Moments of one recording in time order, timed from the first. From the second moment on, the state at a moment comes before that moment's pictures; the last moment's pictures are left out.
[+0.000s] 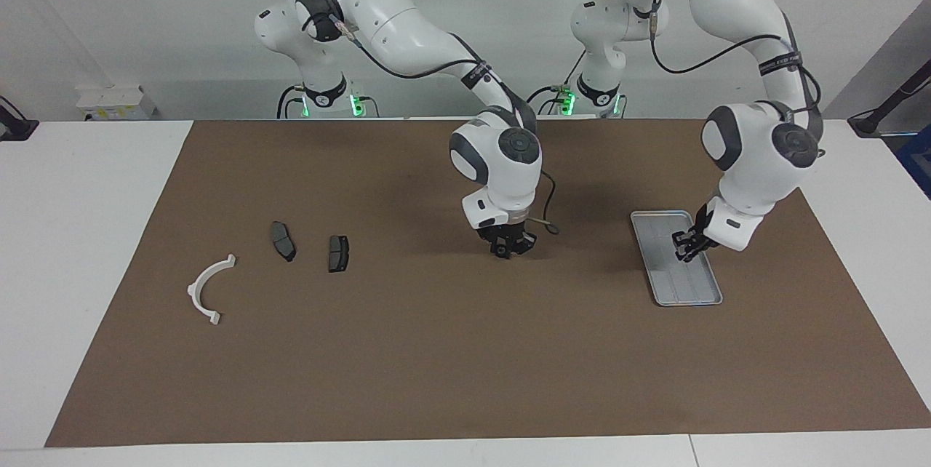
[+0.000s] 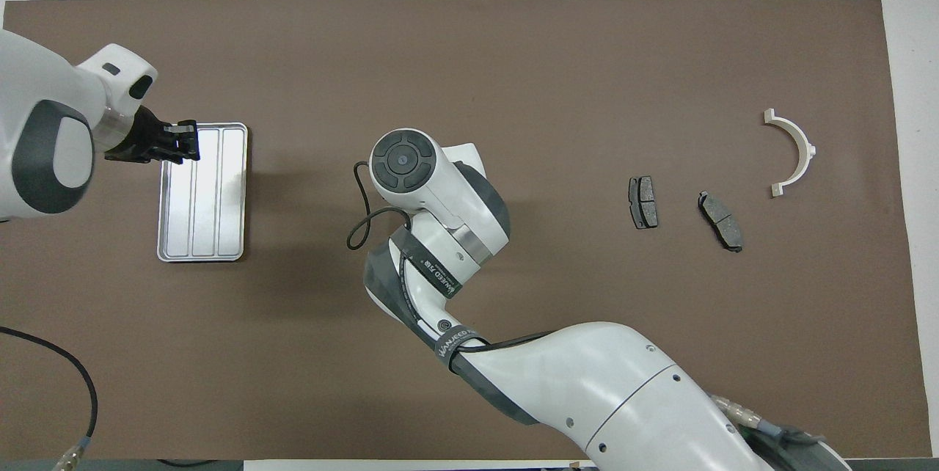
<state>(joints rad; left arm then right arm) 0.01 0.29 -0.04 -1.70 -0.07 1.96 -0.14 0.65 0.74 0.03 -1.34 -0.05 2.07 1.21</state>
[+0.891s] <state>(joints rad) -0.46 0.28 -0.05 -1.63 -0.04 1.86 -0.76 0.12 0.53 0.02 -1.18 -0.06 1.64 0.13</state>
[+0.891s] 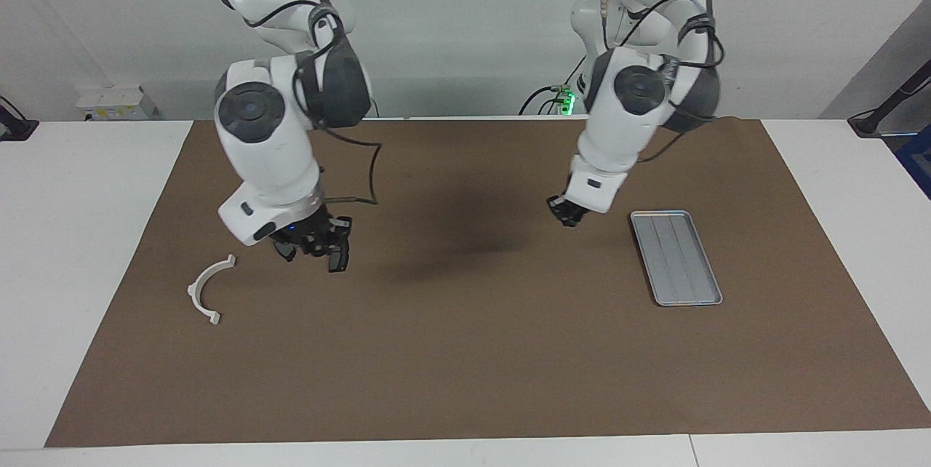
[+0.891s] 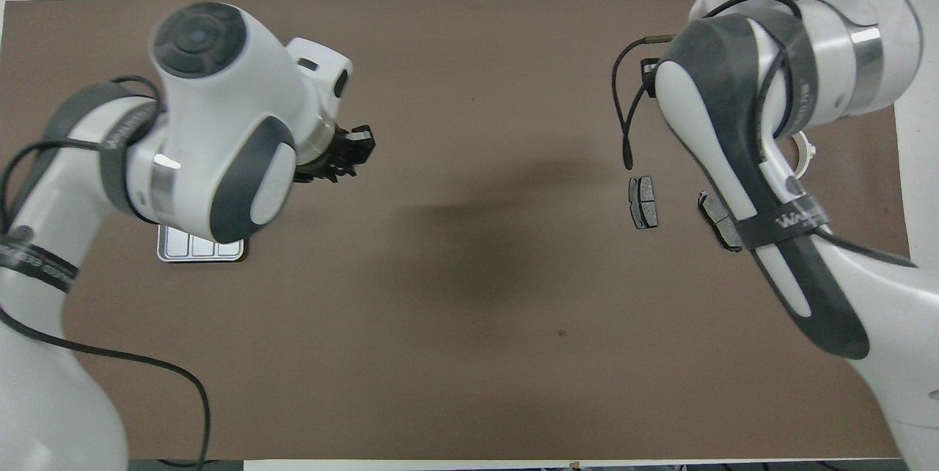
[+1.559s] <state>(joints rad) -0.62 0.35 -0.05 -1.81 -0.03 2.19 -0.96 -0.01 0.66 0.02 -1.45 -0.06 2.15 0.02</state>
